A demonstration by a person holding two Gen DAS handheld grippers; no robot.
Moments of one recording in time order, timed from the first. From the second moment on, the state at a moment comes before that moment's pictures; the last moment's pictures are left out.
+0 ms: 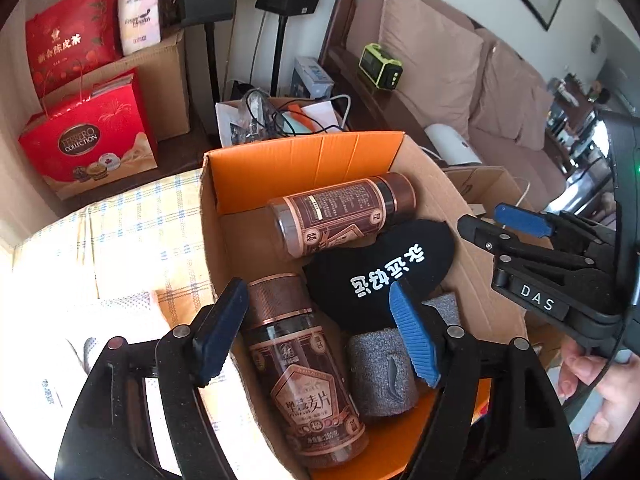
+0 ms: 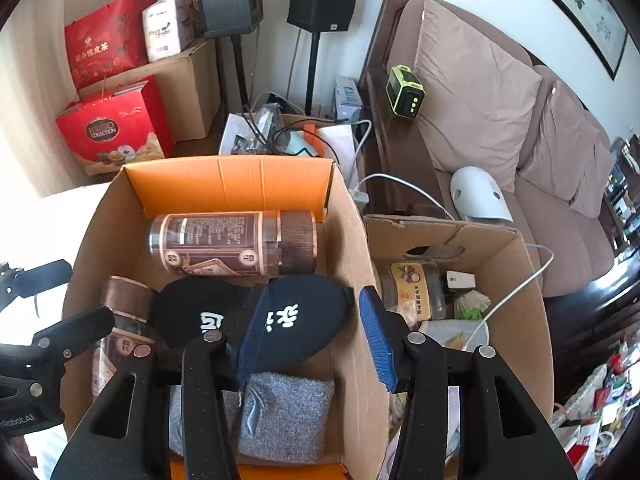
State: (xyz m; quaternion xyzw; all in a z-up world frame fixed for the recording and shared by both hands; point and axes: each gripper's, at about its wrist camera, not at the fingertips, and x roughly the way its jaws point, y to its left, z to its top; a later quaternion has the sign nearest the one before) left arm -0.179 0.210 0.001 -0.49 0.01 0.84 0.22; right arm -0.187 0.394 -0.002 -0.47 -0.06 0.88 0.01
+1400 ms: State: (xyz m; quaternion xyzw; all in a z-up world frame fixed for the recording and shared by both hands) left arm -0.123 -0.067 0.004 -0.49 -0.06 0.87 0.05; right arm -0.143 0.178 0.011 -0.46 -0.05 0.87 -0.16
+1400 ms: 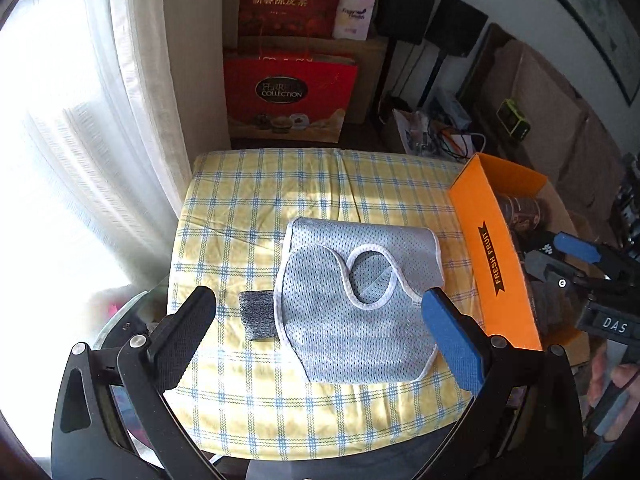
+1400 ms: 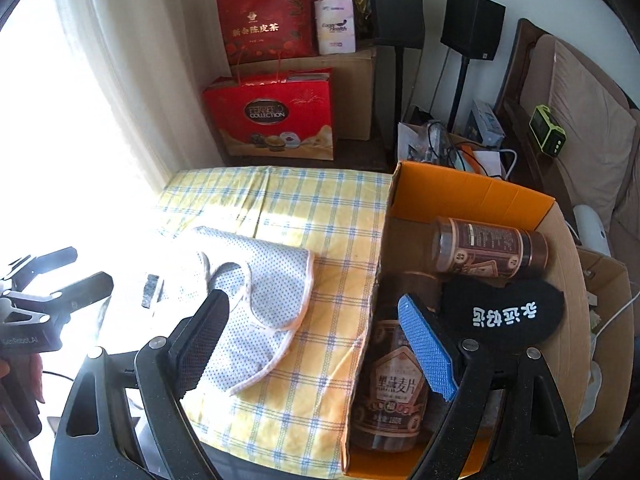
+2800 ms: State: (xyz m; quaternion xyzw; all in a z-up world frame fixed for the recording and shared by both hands) left arm -0.155 -0.099 -0.092 -0.55 -0.14 0.82 0.06; right arm -0.157 0.105 -0.090 -0.50 -0.10 0.85 -0.13
